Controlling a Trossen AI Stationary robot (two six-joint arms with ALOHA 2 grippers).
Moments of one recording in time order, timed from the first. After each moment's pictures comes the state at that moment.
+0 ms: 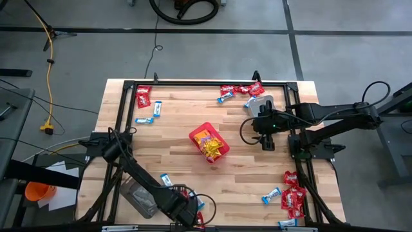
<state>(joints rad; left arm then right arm) -0.70 2.16 1.68 -0.92 0.02 -0.72 0.07 1.08 1.04 -0.94 0.14 -0.03</state>
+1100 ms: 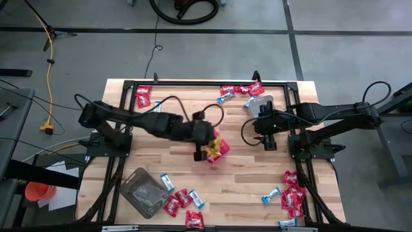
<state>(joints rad) -0.17 1.67 1.55 -0.65 -0.27 -0.06 0.07 1.07 1.04 -0.96 0.14 -0.10</state>
